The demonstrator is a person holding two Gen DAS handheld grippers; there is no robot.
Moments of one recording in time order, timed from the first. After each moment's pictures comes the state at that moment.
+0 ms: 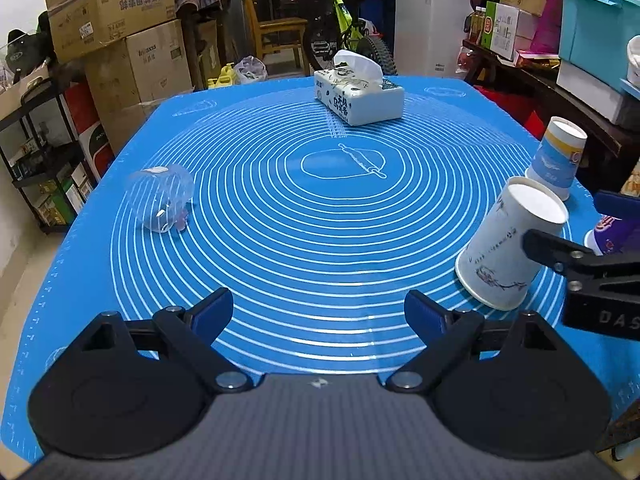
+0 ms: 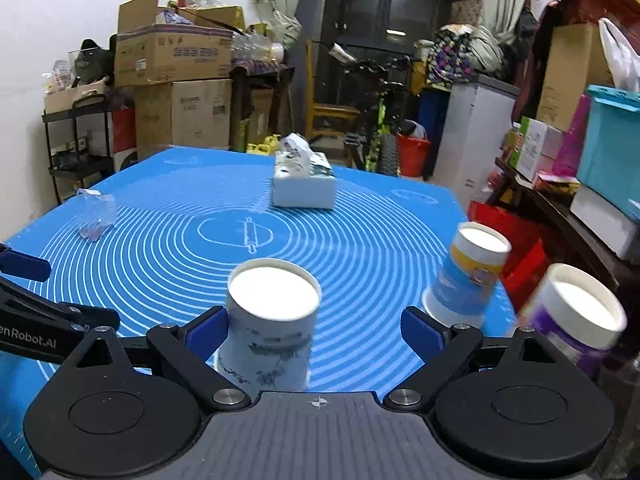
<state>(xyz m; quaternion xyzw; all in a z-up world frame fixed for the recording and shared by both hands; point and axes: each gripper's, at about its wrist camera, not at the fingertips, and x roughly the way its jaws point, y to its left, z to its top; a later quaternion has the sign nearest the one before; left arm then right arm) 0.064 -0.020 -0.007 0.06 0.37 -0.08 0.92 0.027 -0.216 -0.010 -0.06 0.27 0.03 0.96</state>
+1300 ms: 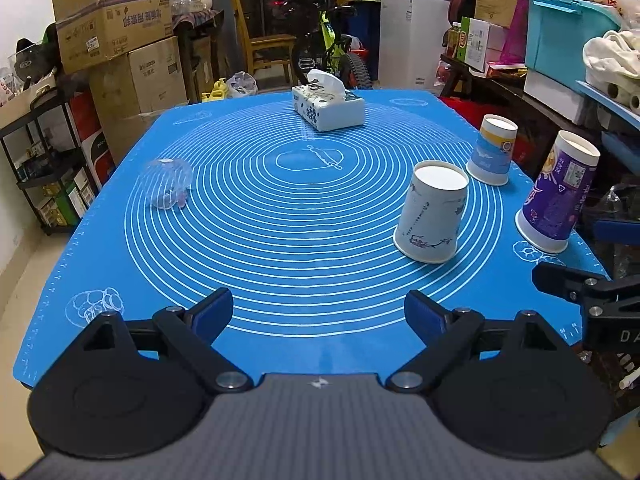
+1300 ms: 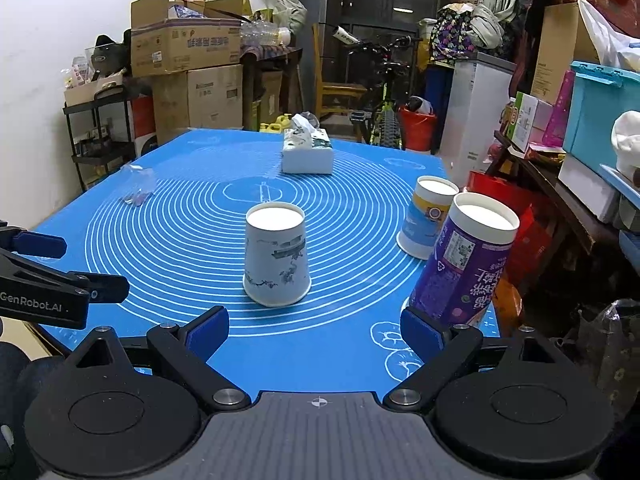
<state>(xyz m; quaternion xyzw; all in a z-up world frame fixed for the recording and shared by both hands) -0.019 -0.037 0.013 0.05 0.35 -0.09 0.93 -0.070 -0.248 0.015 -0.04 0.31 0.05 0.95</state>
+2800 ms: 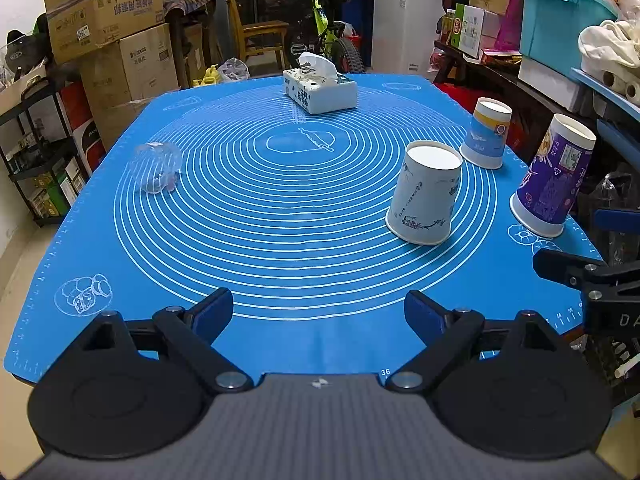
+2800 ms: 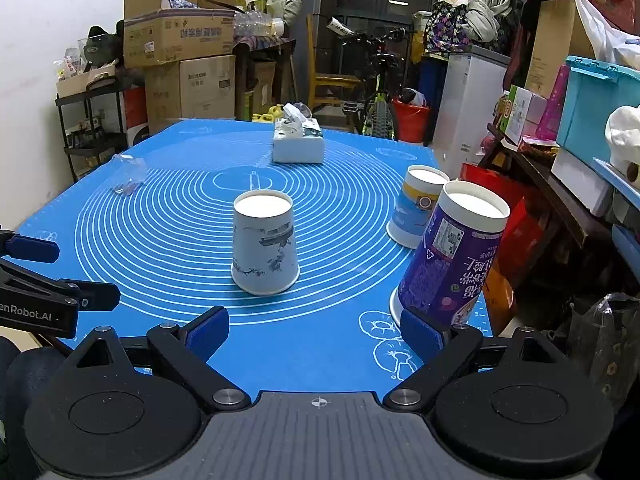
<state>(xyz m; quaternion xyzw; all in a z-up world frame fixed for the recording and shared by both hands) -0.018 -0.037 0.003 0.05 0.37 -0.10 0.92 -0.069 -0.256 0.009 -0.05 0.32 0.04 0.95</state>
